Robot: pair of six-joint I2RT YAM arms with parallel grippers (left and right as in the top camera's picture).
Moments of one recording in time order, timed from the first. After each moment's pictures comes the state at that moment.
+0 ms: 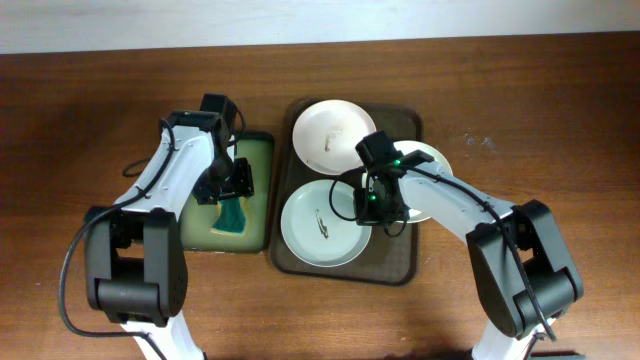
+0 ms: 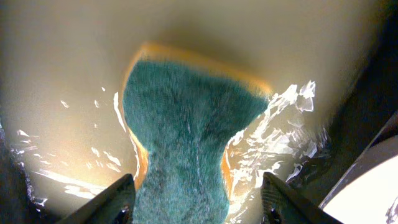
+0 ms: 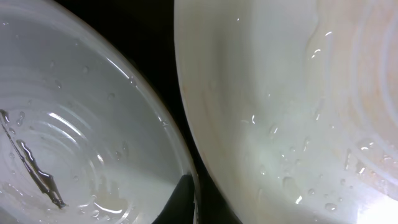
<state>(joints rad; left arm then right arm) -0.14 1.96 1.46 -1.11 0.02 -0.28 0.42 1.89 1.16 -0.72 -0.15 0.41</state>
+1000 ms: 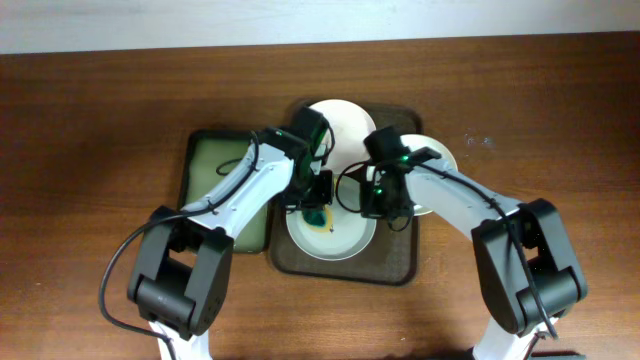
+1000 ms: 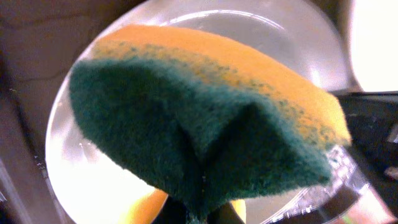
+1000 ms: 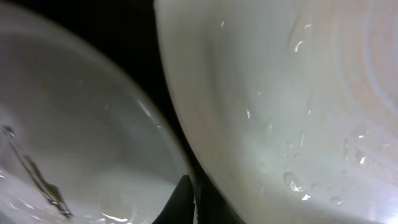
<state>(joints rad) -0.50 1.98 1.45 -0.92 0.26 -0.42 0.37 1.89 1.16 -0.69 -0.16 0.45</state>
